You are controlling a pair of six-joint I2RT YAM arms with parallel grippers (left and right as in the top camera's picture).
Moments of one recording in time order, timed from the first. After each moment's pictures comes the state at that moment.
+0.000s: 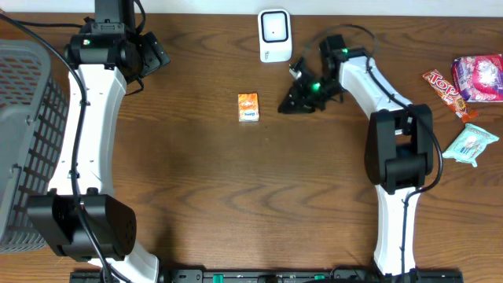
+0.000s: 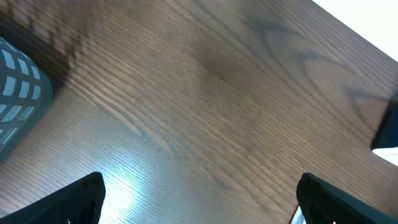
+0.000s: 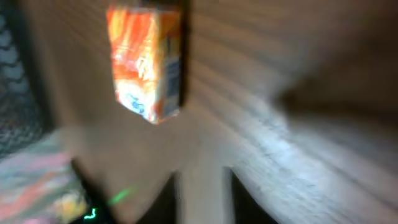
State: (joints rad) left arm 0.00 1.79 1.79 -1.05 -0.15 -0.54; right arm 0.23 2.33 1.89 -1.01 -0.68 0.08
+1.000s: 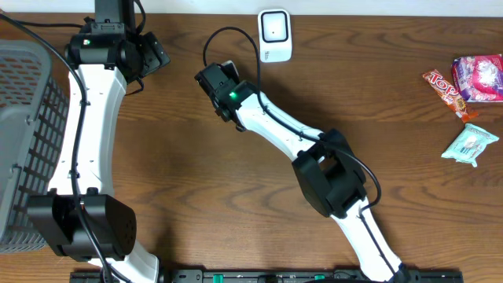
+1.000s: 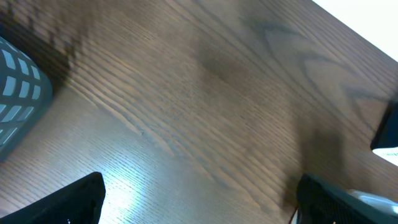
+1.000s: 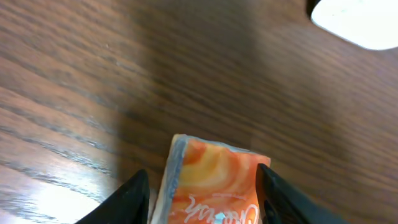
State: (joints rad) left arm 0.00 1.79 1.79 -1.05 -0.15 -0.54; right arm 0.74 2.43 2.00 -0.73 0.44 0.23
